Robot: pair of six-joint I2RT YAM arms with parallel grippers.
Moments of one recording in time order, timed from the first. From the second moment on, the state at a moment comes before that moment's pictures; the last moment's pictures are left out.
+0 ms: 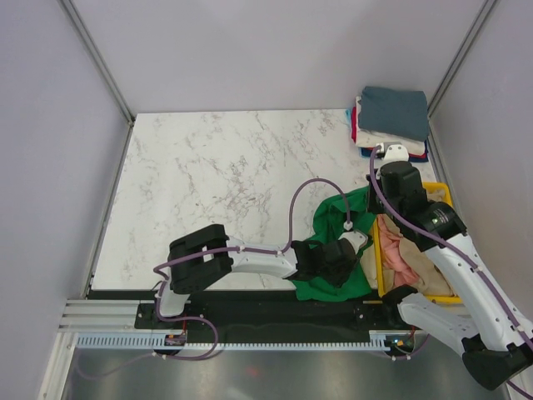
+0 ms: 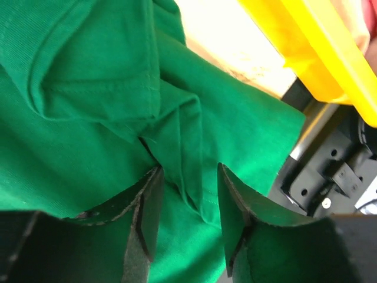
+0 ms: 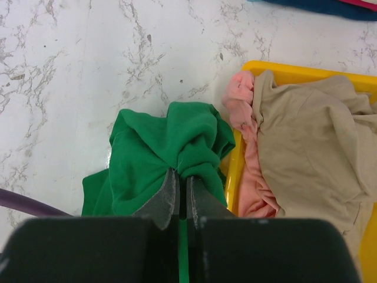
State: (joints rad) left arm -1.35 1.98 1.28 -0.10 -0.13 -0.50; right arm 0.45 0.93 1.10 -0.82 0.28 0.26
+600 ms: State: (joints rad) left arm -1.36 1.69 1.29 -0.41 -0.41 -0.44; right arm 0.45 0.90 1.10 -0.81 0.27 0.26
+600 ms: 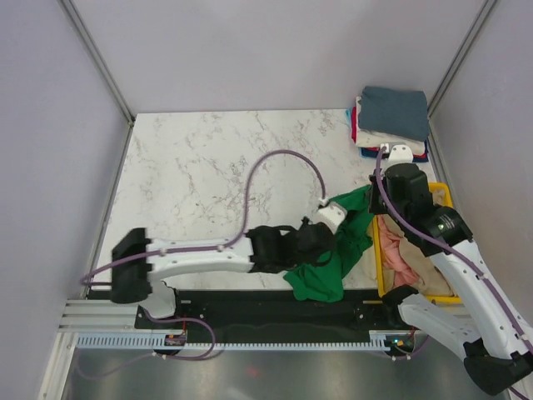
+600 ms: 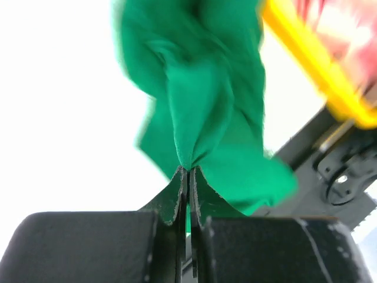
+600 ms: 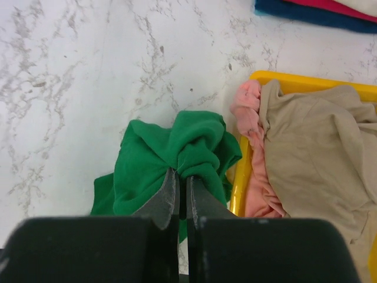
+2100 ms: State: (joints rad) left arm -0.34 1.72 1.98 -0.57 -0.52 0.43; right arm 0.20 1.81 1.69 -0.61 0.10 0.47
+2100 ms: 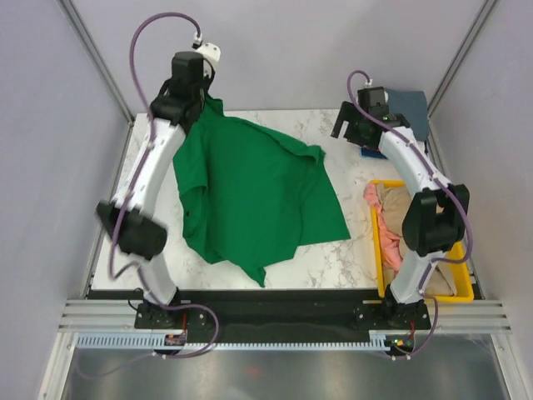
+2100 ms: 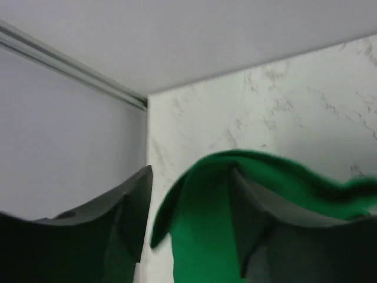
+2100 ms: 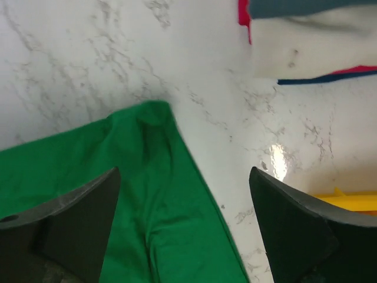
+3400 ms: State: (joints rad) left arm -0.19 1.48 0.75 -0.30 -0.16 -0.53; right arm 0.38 1.41 0.56 0.08 -0.10 0.63
